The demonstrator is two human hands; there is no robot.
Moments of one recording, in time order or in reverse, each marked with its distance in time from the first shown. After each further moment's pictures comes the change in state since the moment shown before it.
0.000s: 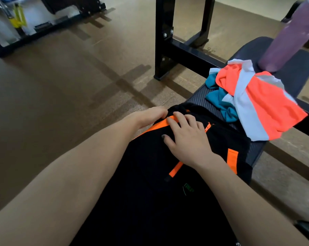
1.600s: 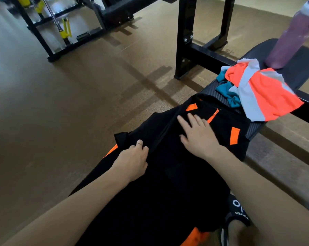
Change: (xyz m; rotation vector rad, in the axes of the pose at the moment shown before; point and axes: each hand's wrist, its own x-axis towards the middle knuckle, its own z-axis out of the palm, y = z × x) left_hand -0.263 -0.062 0.090 1.020 0.224 -0.162; right_hand -0.076 -0.022 -0.011 0.005 -0.088 -0.117
